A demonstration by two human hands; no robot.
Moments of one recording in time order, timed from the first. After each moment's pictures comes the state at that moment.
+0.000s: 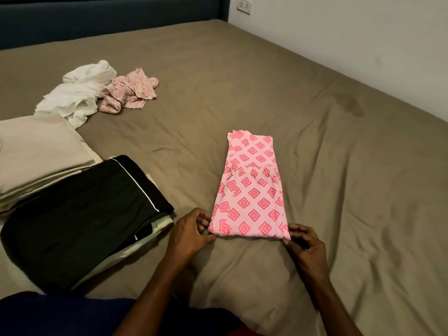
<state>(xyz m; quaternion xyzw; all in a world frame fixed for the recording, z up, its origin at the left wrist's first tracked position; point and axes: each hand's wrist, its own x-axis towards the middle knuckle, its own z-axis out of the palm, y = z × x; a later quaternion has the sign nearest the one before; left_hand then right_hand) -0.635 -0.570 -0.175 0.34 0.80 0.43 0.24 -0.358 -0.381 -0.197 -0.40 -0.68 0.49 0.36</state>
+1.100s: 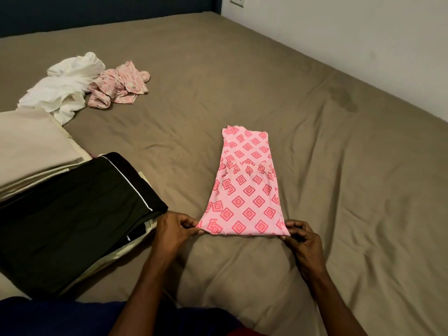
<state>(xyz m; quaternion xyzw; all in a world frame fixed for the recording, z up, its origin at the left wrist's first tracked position) -0.654 -0.581 -0.175 0.28 0.82 0.42 0.27 -0.356 -0.368 -0.203 -0.40 -0.66 0.54 0.33</state>
